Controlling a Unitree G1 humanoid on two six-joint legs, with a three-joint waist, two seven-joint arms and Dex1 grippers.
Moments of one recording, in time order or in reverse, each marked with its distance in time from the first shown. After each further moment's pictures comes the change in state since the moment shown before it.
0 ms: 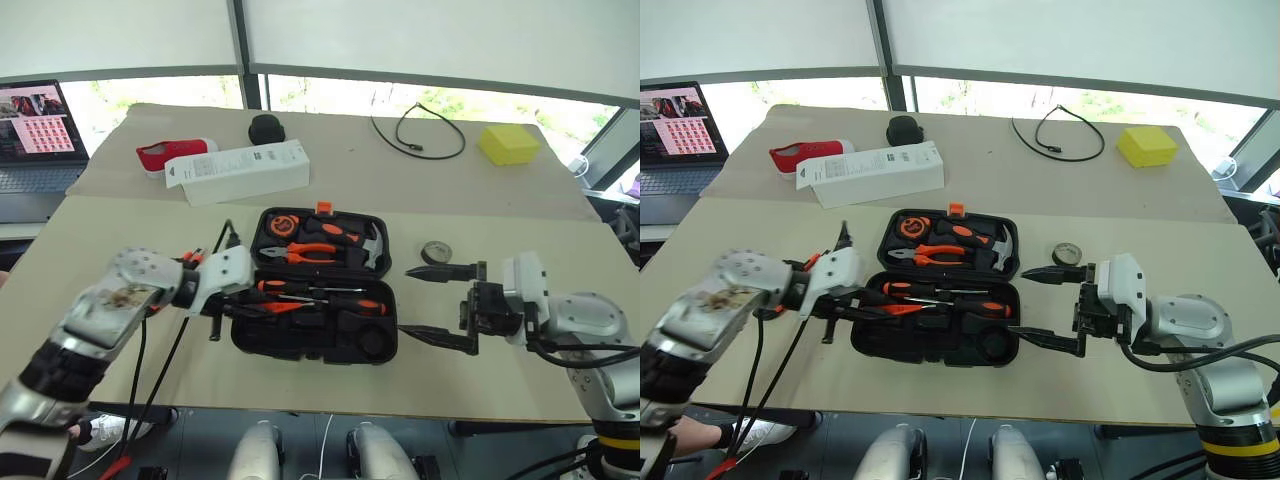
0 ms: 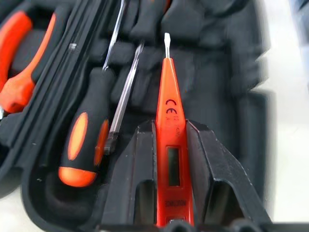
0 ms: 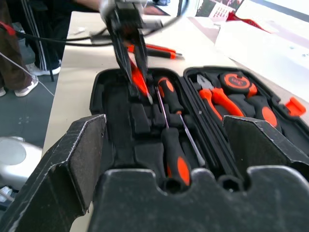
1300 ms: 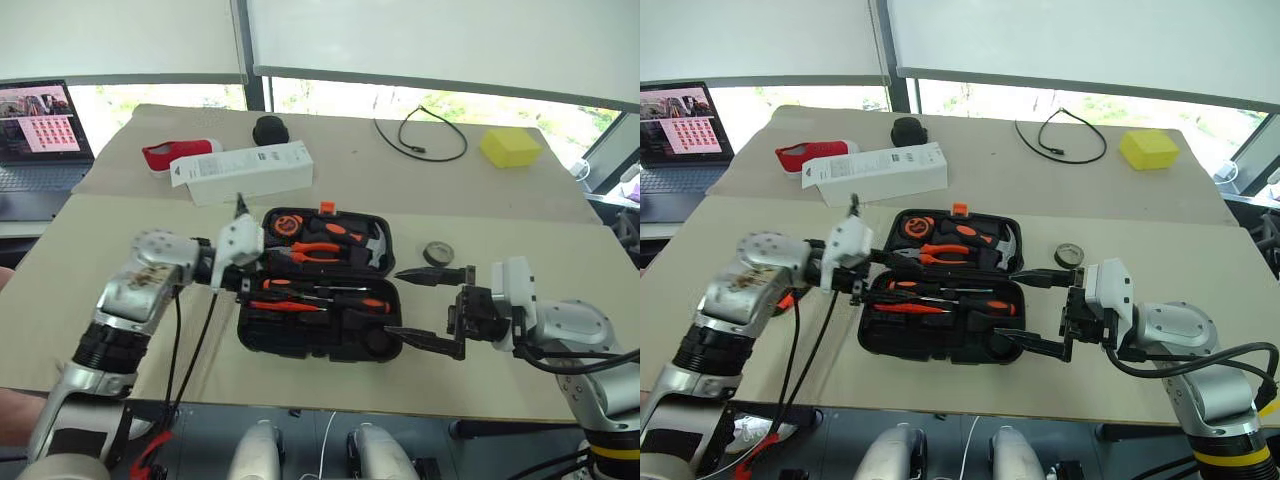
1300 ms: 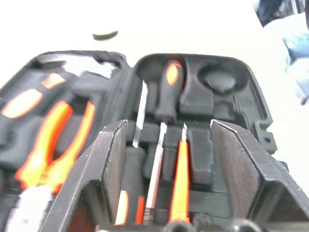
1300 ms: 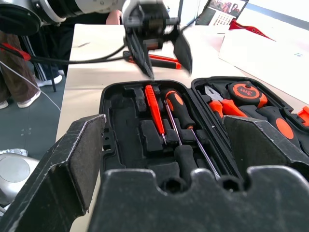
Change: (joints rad) left arm -0.033 -0.180 0.222 0.140 -0.088 -0.124 -0.096; right arm 0.029 0.024 0.020 -0.047 0.020 0.032 -0.055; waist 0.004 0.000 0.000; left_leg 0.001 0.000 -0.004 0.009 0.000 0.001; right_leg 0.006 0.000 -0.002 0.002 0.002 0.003
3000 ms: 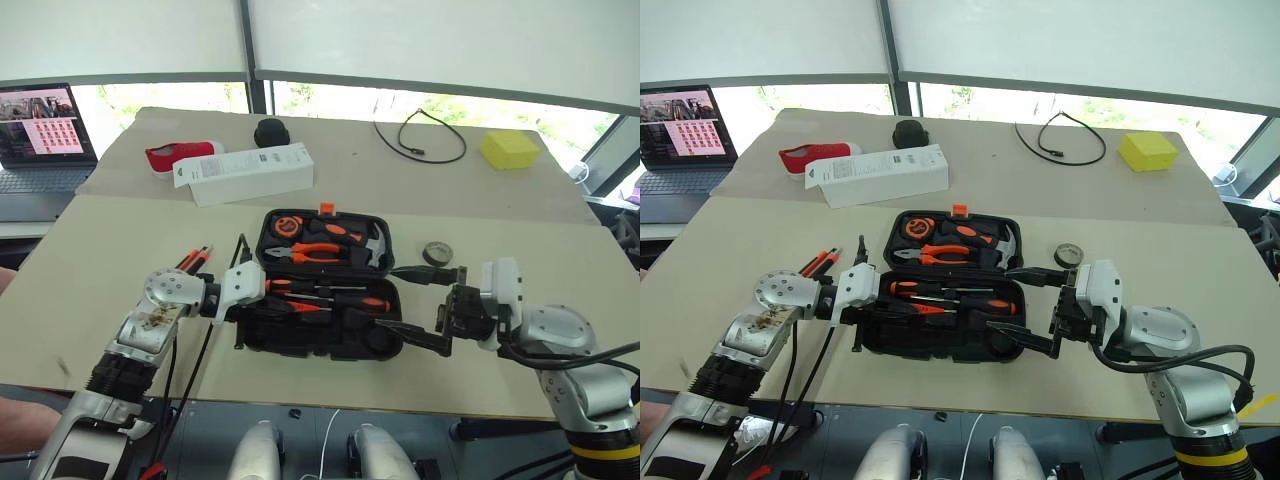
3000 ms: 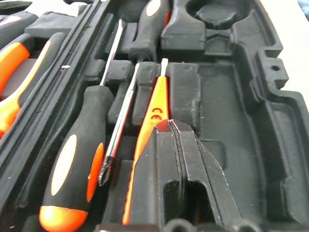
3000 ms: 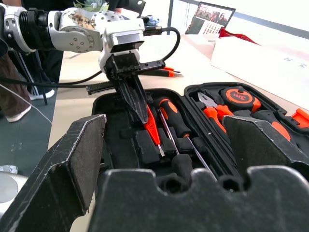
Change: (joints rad) left arm 0.125 -0.049 -0.103 0.099 0.162 -0.184 0.085; right arm -0.004 0.084 0.025 0.018 -0.038 -0.008 -0.043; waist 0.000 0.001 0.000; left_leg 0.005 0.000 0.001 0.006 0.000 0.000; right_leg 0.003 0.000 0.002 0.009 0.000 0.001
